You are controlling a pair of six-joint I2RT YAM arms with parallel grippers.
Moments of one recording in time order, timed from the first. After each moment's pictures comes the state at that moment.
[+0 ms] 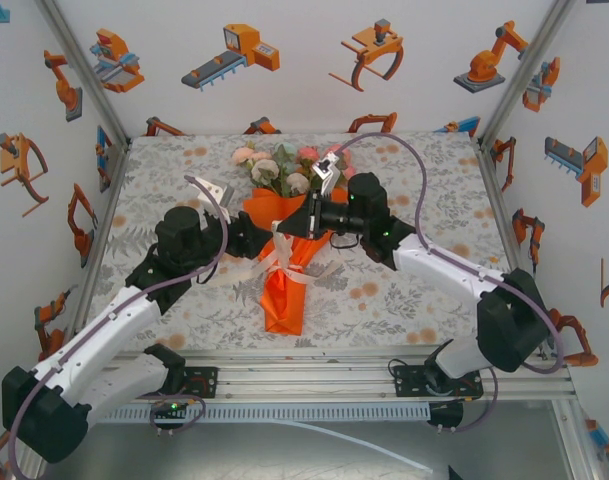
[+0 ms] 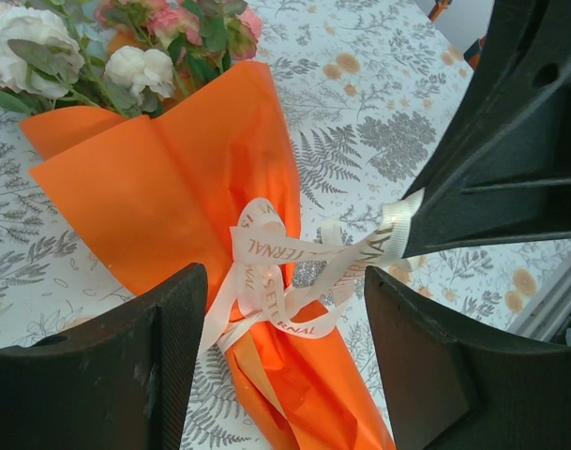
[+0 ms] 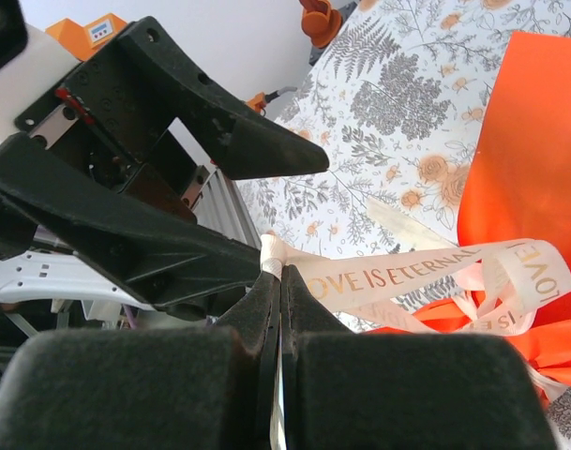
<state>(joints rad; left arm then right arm) -0.58 0.94 0.73 -0.03 0.18 -0.27 0.69 1.46 1.01 0.26 -0.62 0.70</state>
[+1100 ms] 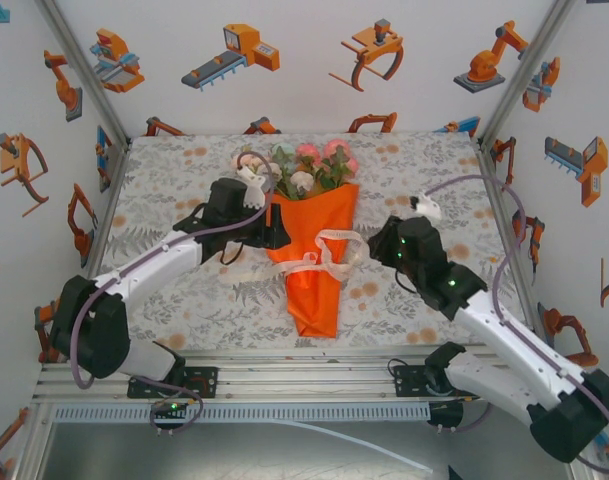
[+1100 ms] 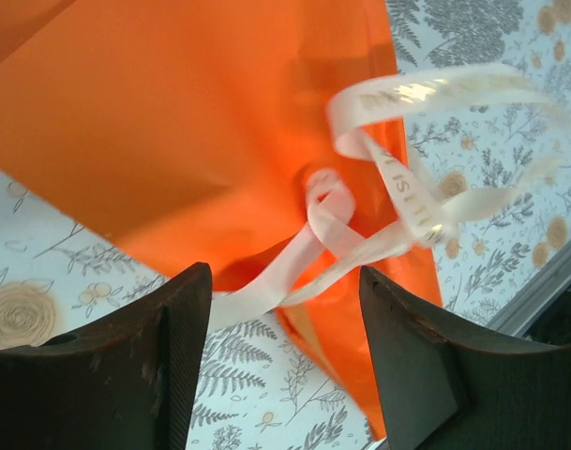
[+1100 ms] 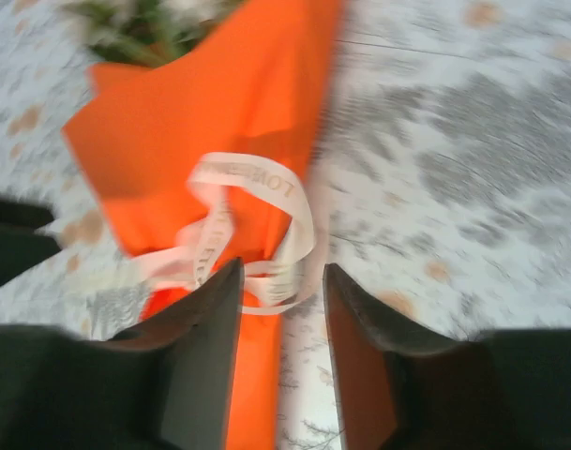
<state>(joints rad) -0.59 1.44 1.00 -0.23 0.27 -0.30 0.61 0.85 0.72 -0.41 0.33 0.69</state>
